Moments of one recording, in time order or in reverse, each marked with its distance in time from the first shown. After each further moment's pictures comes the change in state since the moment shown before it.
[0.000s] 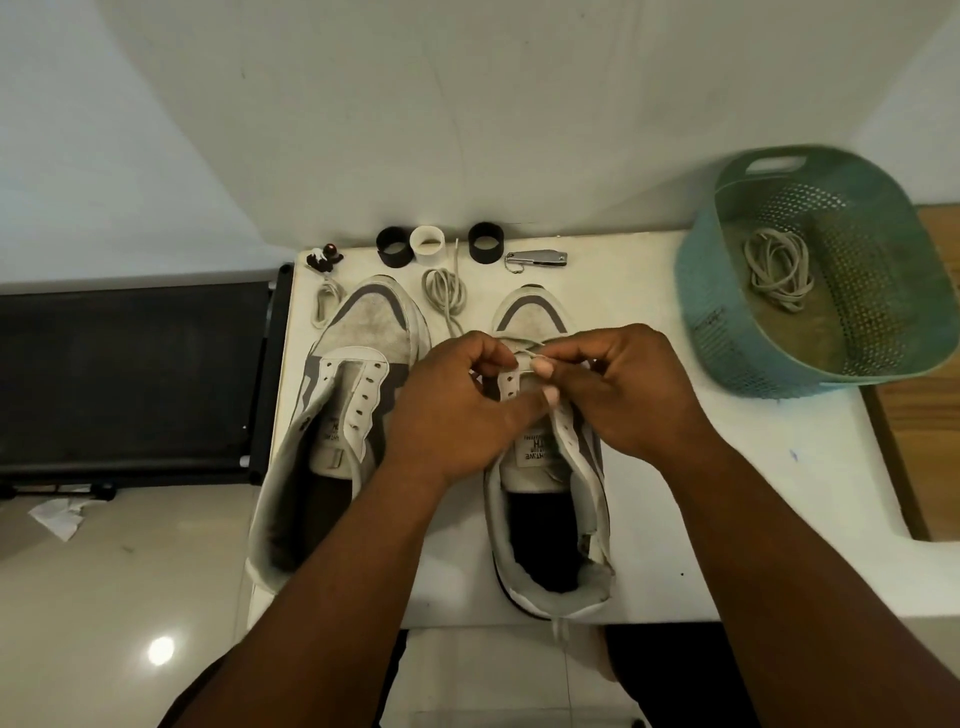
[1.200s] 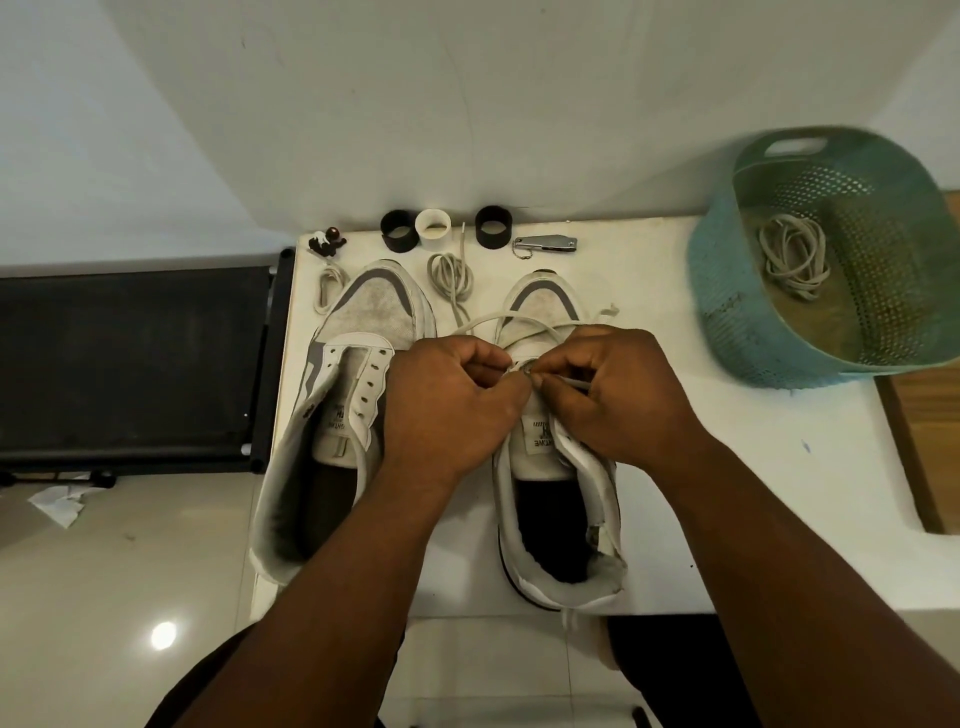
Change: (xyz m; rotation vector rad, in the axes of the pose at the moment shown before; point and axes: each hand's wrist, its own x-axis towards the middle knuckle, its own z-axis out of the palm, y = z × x) left_hand -0.007 0.001 -0.001 -0.029 0.167 -0.052; right_hand -0.004 0.003 0.016 -0.198 -0.021 -0.200
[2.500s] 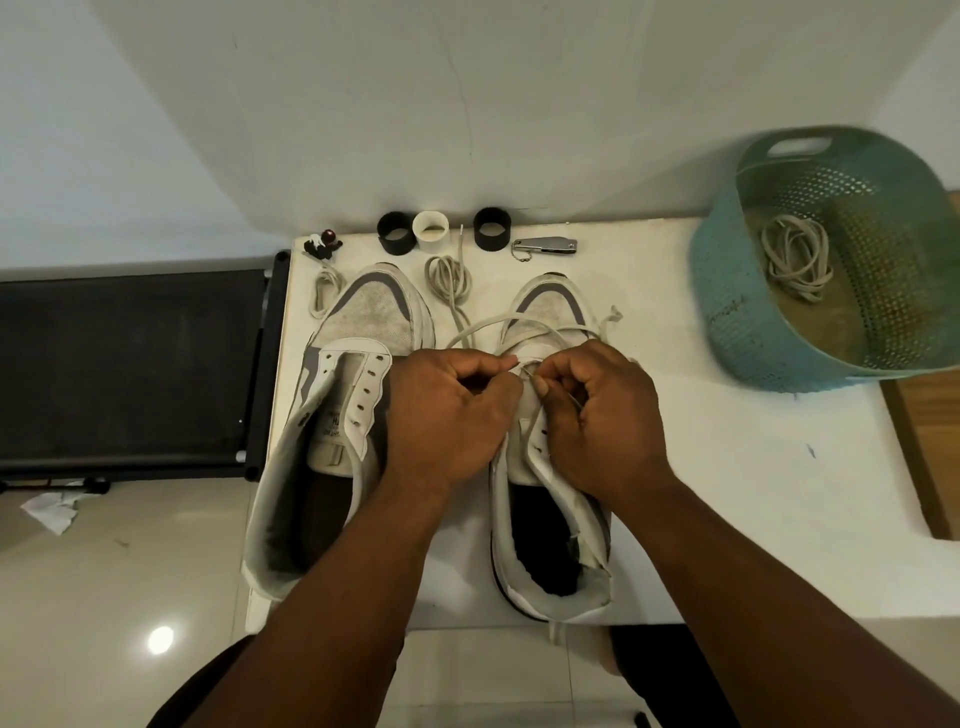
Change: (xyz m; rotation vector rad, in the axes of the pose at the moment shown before) left_hand 0.002 -0.011 0.005 -0.149 0.013 0.092; right_hand -0.017 0.003 0.035 -0.030 0.272 0.077
